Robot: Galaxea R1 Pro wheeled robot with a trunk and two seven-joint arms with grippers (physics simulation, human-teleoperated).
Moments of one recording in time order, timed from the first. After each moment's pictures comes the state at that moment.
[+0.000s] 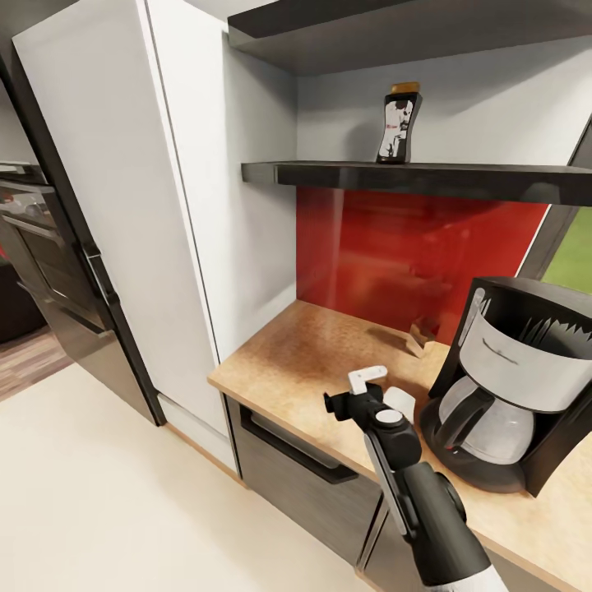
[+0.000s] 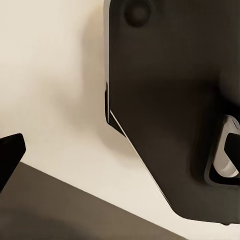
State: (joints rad) left arm 0.00 0.03 0.00 -0.04 0.02 -0.12 0.00; right arm -0.46 0.13 0.23 -1.49 0.16 0.77 0.00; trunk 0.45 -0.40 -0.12
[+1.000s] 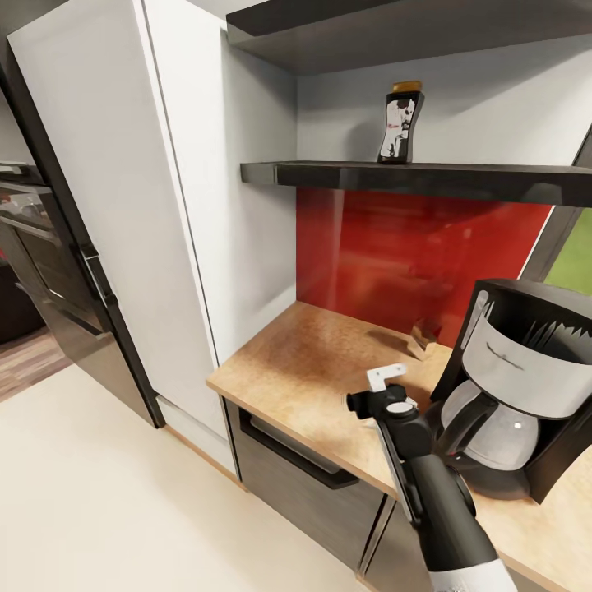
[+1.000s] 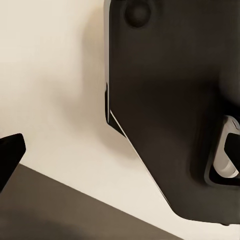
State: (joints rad) left arm 0.00 0.03 0.00 -0.04 0.02 -0.12 0.00; right arm -0.48 0.13 0.14 -1.49 0.30 0.88 -0.01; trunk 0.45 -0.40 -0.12
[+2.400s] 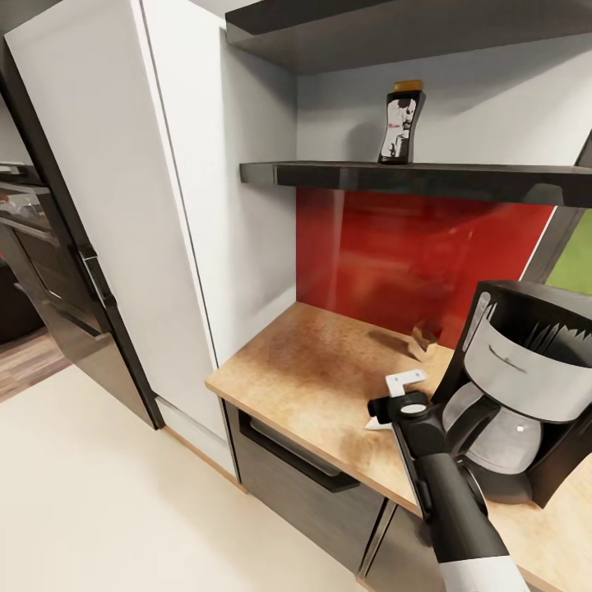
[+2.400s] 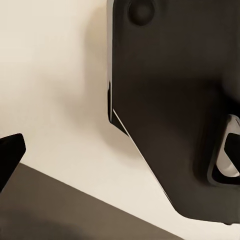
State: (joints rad) left arm 0.00 0.04 0.00 -0.03 0.02 -0.12 0.00; right arm -0.49 0.10 0.05 -1.43 0.38 0.88 0.01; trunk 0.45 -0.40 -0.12
